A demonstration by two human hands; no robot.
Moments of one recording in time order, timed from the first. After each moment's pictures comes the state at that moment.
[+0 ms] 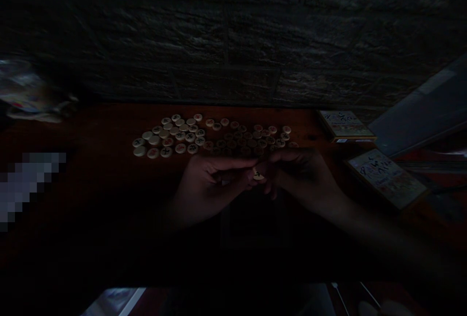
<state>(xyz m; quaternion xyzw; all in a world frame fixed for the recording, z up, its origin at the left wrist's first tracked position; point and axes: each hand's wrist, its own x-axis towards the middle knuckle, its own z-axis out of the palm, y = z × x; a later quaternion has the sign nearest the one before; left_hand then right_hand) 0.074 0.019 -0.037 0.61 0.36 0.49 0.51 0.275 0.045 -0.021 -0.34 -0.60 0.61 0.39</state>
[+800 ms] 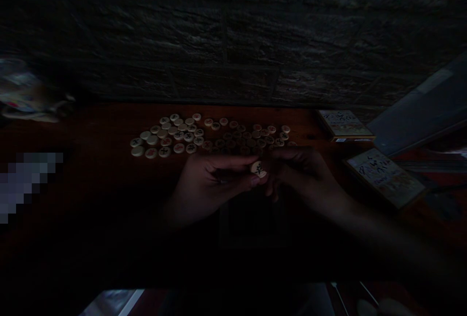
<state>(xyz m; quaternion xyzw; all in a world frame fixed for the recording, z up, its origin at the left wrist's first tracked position) 0.077 0.023 -0.039 0.62 0.30 0.51 0.52 0.275 0.044 -0.014 -0.31 -0.56 0.66 0.38</state>
